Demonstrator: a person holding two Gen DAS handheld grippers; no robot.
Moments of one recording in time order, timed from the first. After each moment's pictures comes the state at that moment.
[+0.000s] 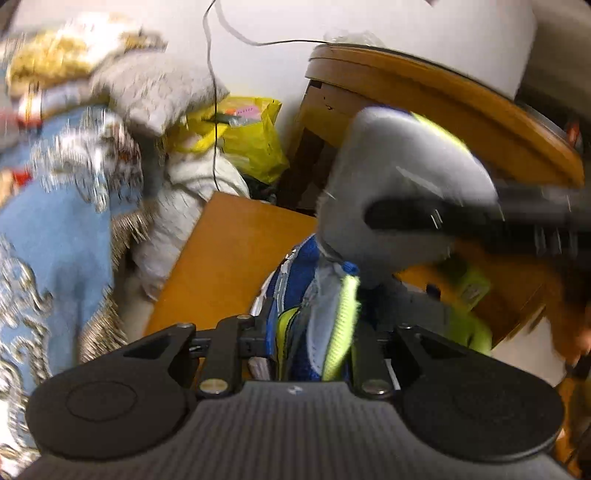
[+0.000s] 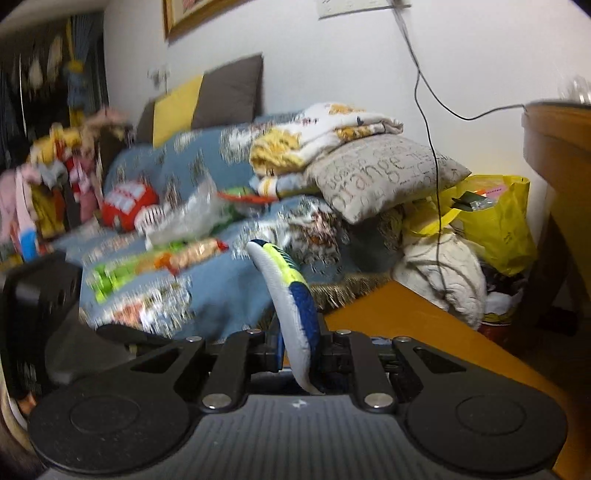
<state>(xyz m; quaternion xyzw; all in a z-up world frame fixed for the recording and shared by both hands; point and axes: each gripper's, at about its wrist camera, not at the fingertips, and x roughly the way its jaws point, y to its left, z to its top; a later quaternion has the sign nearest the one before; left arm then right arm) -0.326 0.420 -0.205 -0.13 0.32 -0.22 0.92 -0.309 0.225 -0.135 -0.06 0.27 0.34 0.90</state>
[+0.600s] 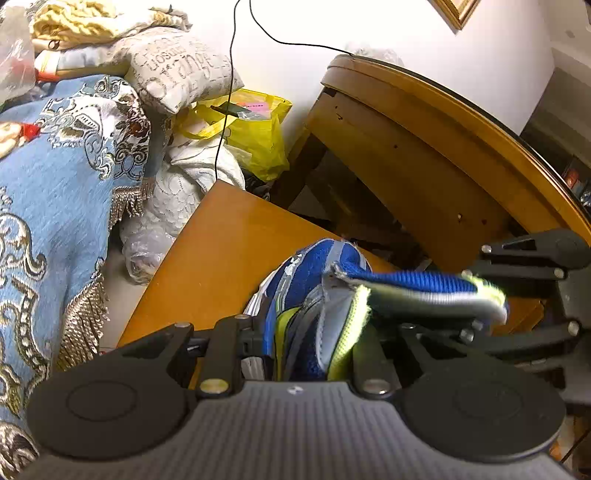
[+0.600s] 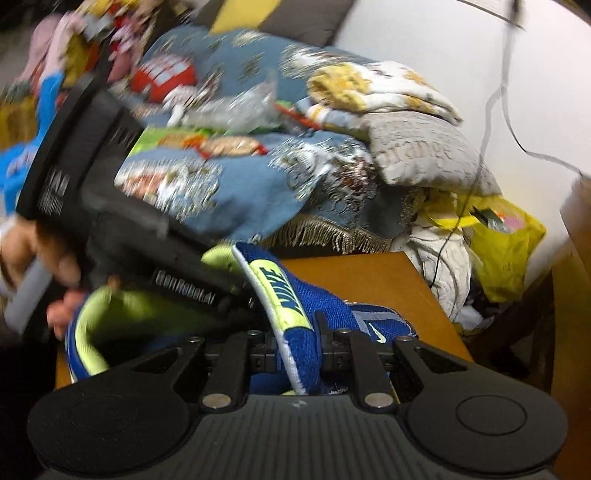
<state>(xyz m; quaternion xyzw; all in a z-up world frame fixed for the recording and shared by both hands) -0.327 0.429 -0.209 -0.18 0.32 -0.21 0.91 -0.349 0.260 -0.154 -0.30 0.29 0.36 0.83</state>
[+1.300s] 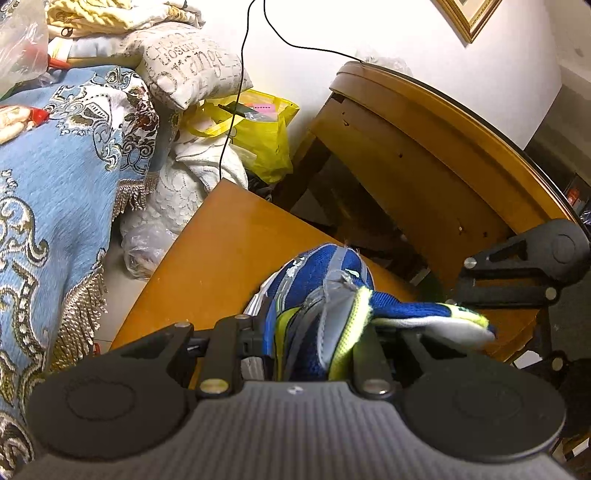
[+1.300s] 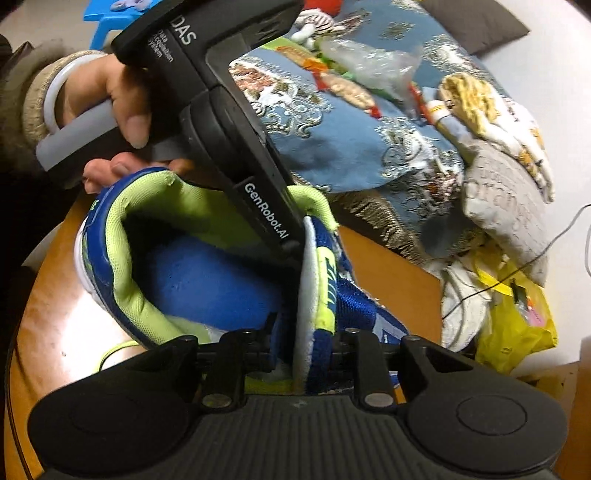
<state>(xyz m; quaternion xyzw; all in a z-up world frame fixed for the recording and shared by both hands) -0.324 0.434 -0.211 -0.21 0.32 -0.21 0.90 -0.357 0.285 -0.171 -0.51 0.28 0.44 0.69</state>
